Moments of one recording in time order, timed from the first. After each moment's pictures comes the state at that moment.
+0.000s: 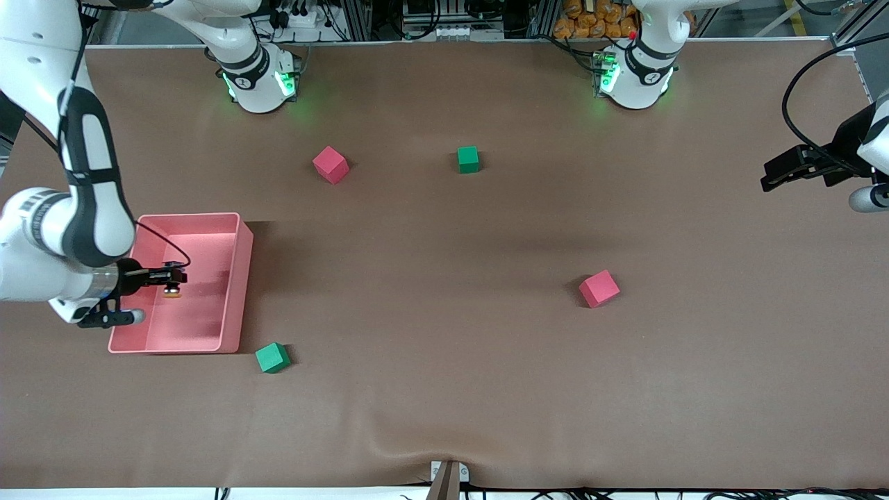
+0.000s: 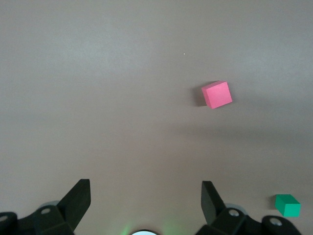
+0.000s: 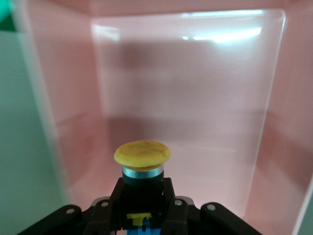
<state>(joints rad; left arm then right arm) 0.08 0.05 -0.12 -1.50 0.01 1.48 -0.12 0.03 0.51 -0.20 -1.61 0.23 1.81 -0.27</state>
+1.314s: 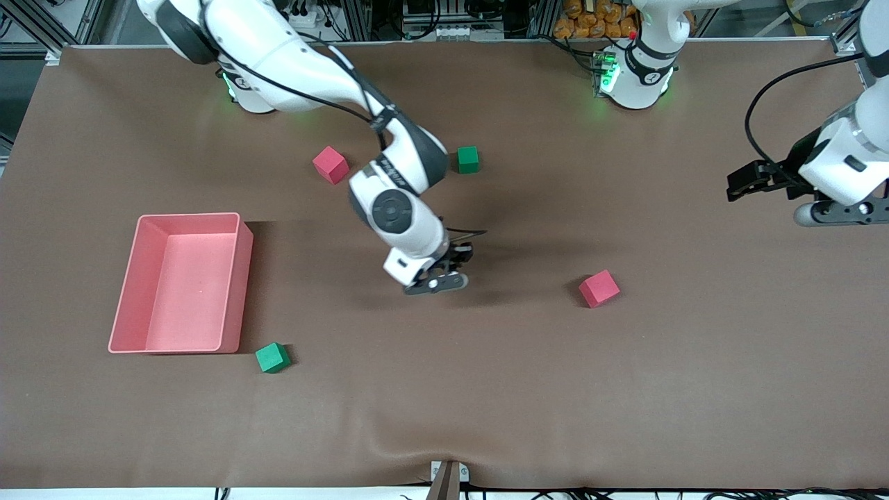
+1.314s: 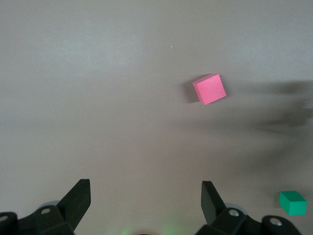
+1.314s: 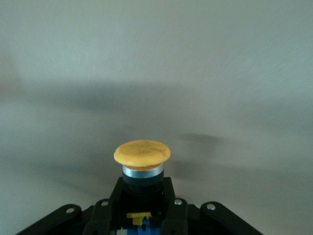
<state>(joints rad) 0.07 0.05 -0.18 -1.61 0.01 1.57 -0.12 0.61 0.85 0.18 -1.34 0.12 2.27 0.52</state>
